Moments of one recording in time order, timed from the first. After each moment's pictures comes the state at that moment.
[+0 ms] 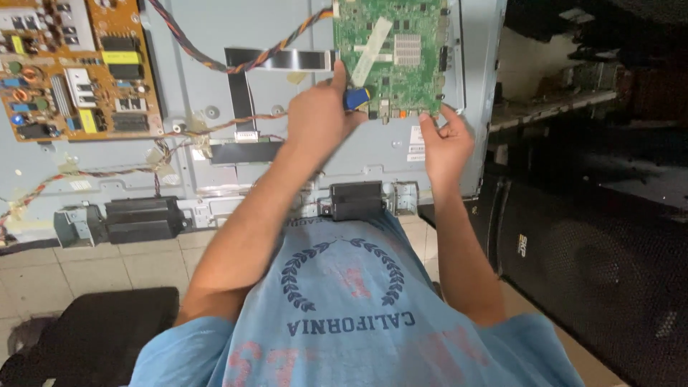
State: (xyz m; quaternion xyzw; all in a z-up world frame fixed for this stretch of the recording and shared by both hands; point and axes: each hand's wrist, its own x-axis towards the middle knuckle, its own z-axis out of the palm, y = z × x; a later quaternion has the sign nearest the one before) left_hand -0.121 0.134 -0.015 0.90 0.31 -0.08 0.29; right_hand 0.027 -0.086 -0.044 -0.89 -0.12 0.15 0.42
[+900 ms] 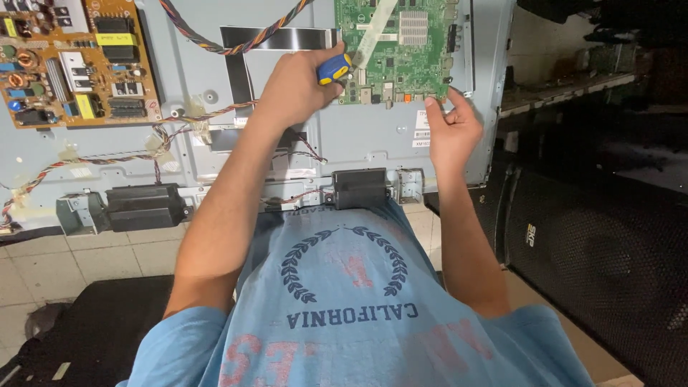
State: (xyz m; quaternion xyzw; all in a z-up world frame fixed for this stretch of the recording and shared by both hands) left_hand -0.146 0.183 -0.037 0.82 0.28 -0.02 0.51; right_hand 0.030 -0.097 -0.067 -0.87 -0.16 0.10 0.46
